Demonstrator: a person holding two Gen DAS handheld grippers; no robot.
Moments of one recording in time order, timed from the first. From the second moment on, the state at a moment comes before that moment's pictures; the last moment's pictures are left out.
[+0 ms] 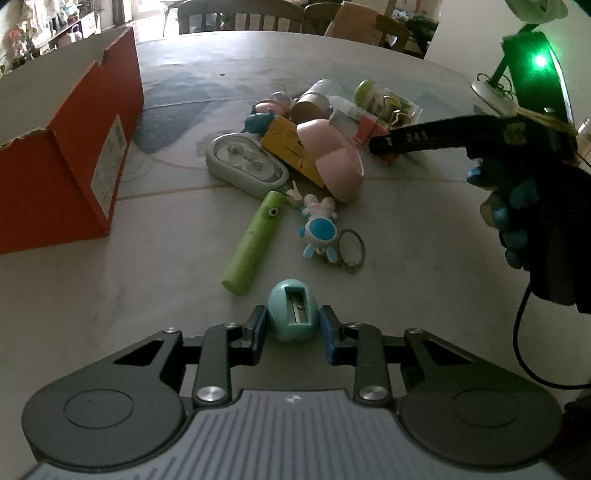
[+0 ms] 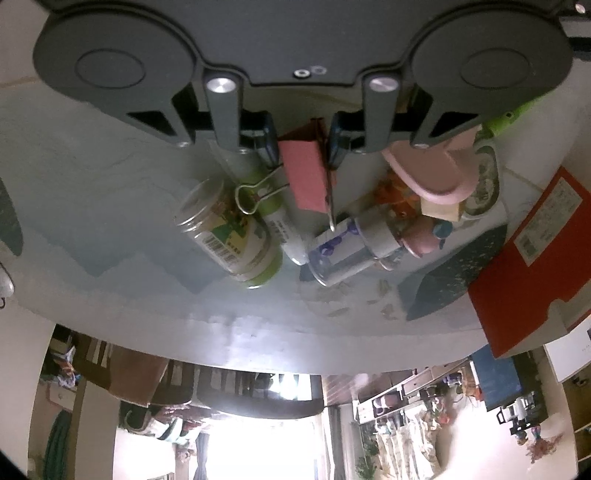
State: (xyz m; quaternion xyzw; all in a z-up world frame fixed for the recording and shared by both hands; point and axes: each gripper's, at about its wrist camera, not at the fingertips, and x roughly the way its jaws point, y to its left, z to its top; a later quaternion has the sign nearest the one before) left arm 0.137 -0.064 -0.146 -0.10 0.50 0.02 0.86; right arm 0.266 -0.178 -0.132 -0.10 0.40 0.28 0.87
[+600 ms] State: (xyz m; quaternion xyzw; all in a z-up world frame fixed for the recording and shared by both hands) left arm 0.129 -0.045 -0.094 -0.11 0.43 0.05 0.90; right arm 0.220 -0.185 -0.065 -0.09 0.36 0.33 0.87
